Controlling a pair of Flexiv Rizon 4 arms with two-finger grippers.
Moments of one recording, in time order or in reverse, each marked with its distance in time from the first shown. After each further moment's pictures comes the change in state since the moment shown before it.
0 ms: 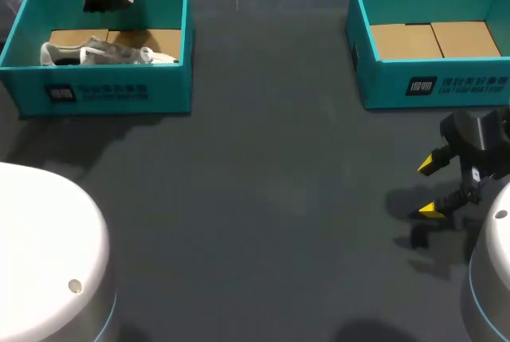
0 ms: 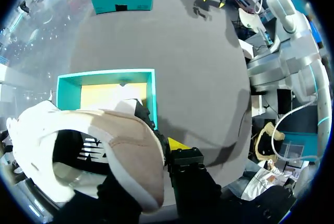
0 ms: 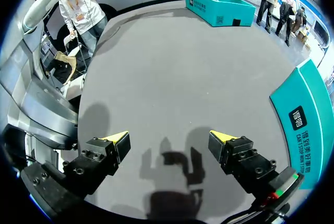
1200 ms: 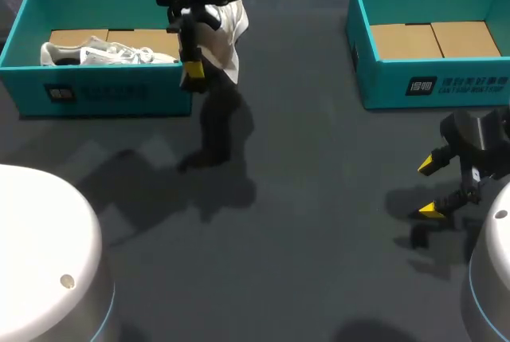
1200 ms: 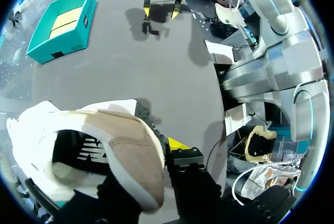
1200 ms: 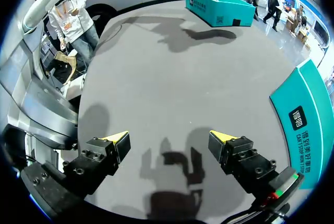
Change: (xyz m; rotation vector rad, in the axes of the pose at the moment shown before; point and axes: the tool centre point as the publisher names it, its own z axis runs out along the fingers) left arm 0.205 -0.199 0.054 0.015 0.095 0.114; right arm 0.000 0.000 0.000 0.000 0.000 0.000
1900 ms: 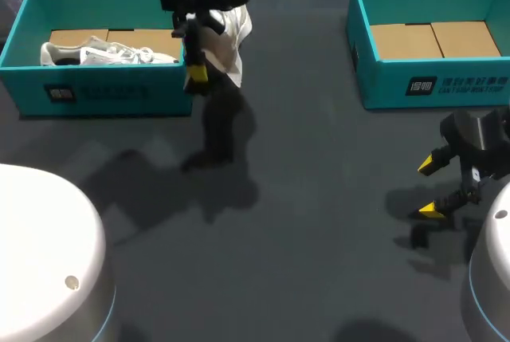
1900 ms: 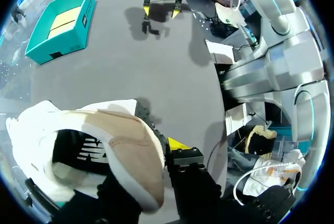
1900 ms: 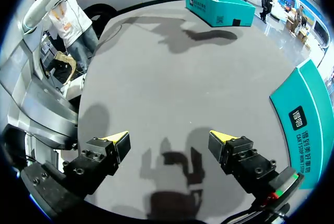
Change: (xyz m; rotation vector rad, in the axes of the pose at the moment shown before) left arm 0.003 -0.005 0.003 -0.001 0.011 0.026; right arm 0.000 0.000 0.000 0.000 0.000 0.000
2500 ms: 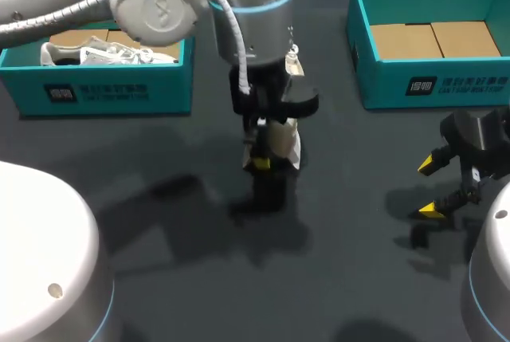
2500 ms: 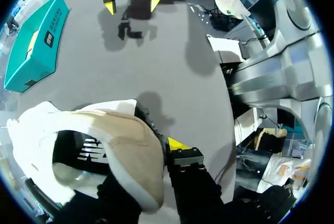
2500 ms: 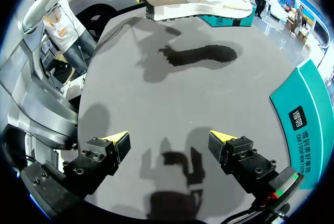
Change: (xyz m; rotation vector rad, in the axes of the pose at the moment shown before) left arm 0.047 -0.088 0.118 -0.024 -0.050 0.078; right arm 0.000 0.000 0.000 0.000 0.000 0.000
